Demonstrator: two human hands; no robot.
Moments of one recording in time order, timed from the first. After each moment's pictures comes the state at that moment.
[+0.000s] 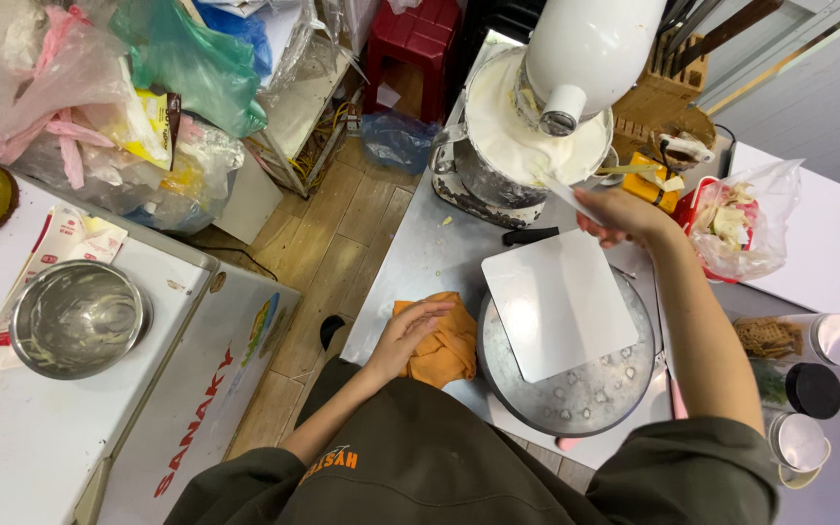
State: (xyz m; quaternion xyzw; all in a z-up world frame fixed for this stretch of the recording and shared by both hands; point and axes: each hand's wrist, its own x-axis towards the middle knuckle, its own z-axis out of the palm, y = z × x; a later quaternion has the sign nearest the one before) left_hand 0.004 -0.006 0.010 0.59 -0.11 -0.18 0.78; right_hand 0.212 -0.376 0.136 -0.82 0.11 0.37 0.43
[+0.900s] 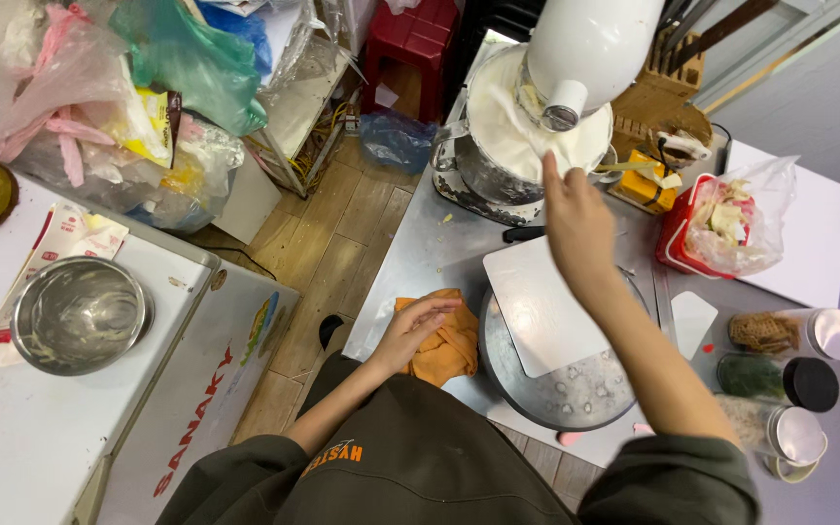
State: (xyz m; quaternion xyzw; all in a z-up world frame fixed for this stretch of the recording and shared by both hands) left_hand 0.006 -0.007 0.012 0.61 -0.14 -0.18 0.76; right_hand 0.134 -0.264 0.166 -0.96 -0.16 -0.25 -0.05
